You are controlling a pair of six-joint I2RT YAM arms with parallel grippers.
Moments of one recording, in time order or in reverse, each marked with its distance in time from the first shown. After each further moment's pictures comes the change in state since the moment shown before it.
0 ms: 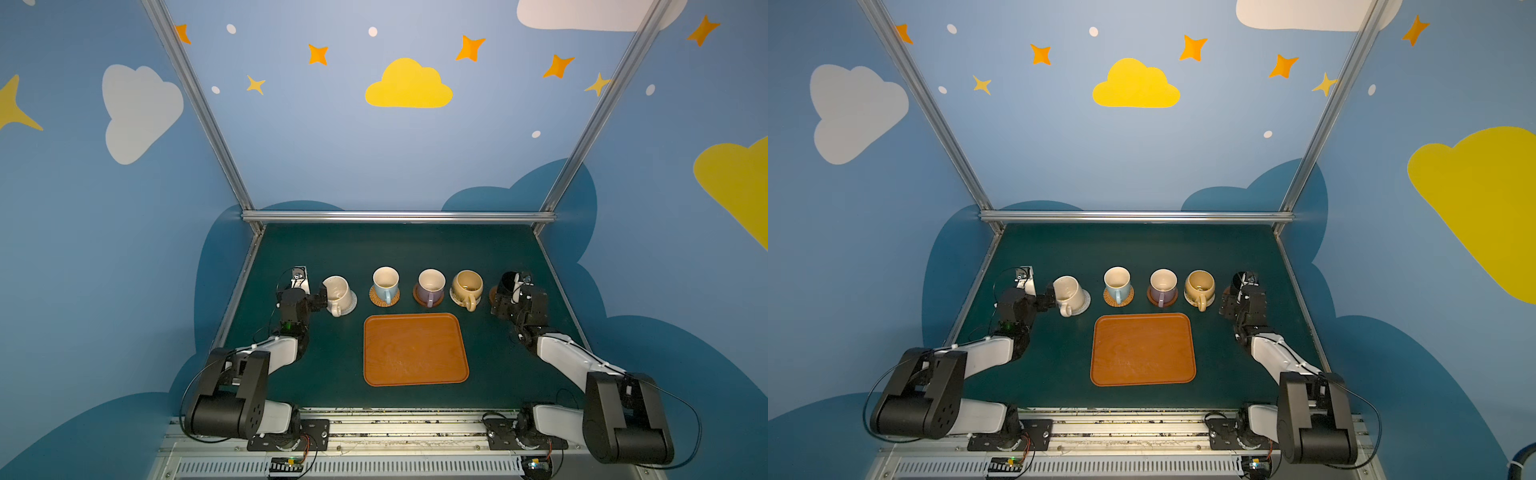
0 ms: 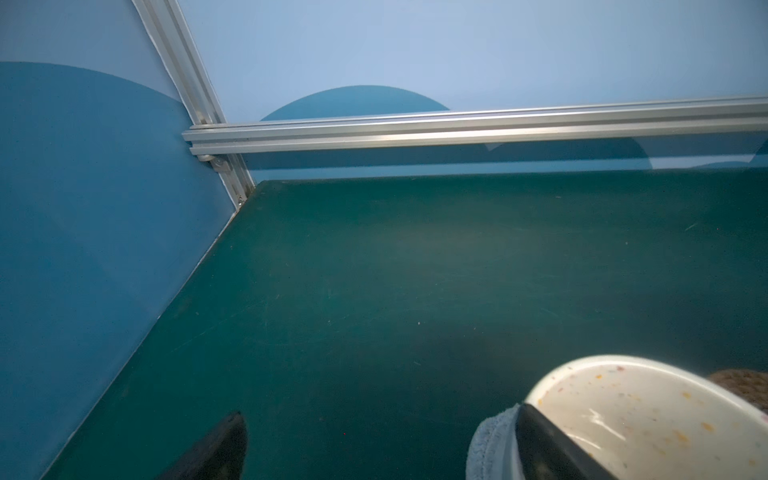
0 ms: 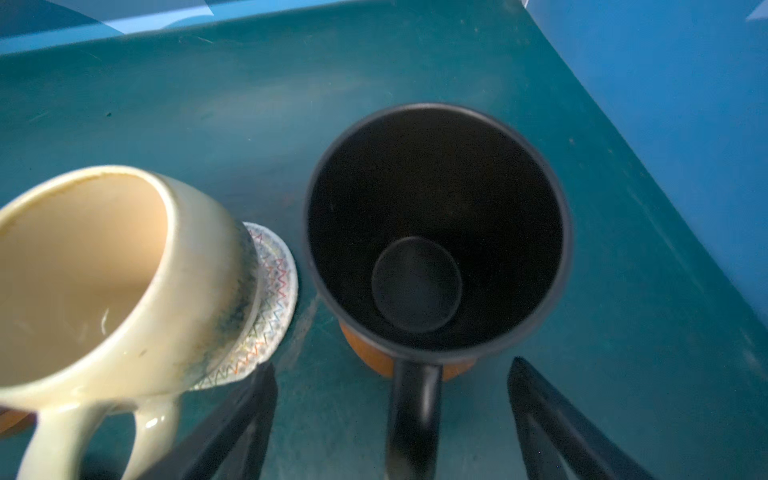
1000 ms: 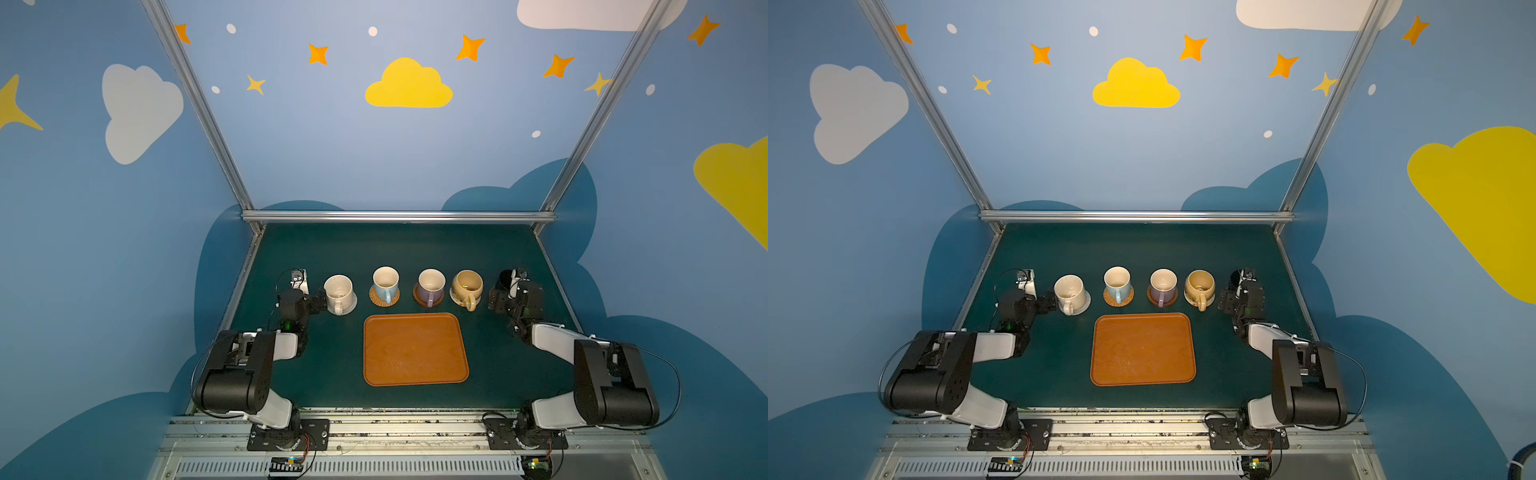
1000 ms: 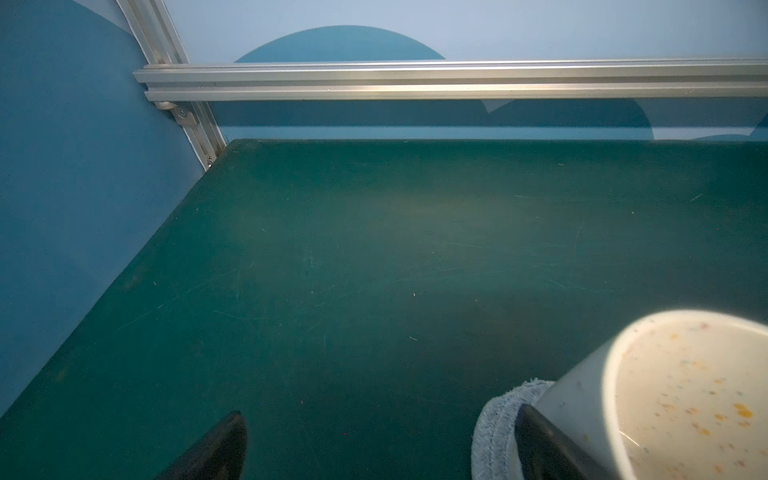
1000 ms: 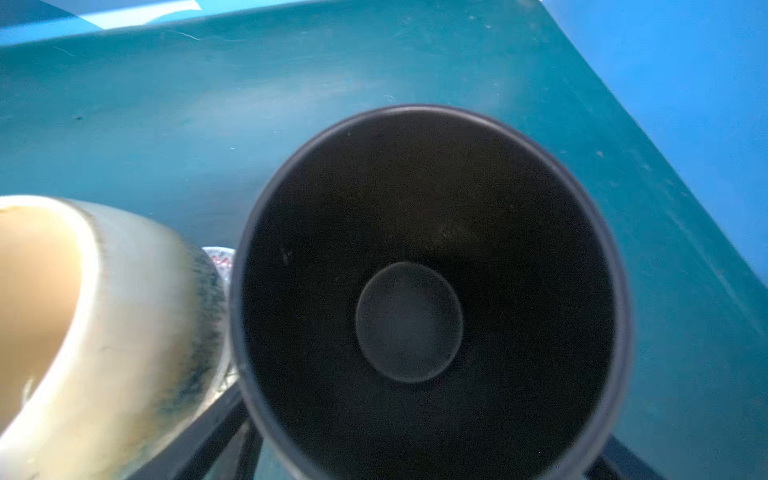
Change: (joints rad) left arm 0.047 0.099 0.004 0.020 0.092 -0.021; right arm -0.022 0.180 0.044 0.126 -0.054 -0.018
